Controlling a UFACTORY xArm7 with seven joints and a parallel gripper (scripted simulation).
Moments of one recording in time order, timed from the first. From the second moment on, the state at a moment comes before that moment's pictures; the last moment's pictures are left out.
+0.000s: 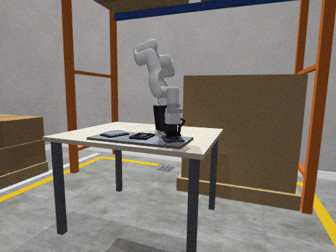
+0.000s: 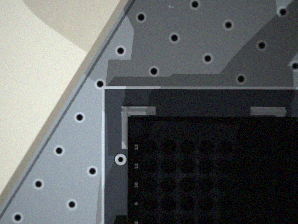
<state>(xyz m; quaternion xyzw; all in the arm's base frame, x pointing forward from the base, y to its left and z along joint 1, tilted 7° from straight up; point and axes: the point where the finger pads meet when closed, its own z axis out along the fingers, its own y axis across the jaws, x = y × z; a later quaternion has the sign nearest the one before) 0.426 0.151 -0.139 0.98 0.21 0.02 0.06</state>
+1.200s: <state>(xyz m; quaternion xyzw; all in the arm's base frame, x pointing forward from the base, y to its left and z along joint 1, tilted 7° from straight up) 0.423 0.156 -0.094 0.98 0.21 0.02 0.06</state>
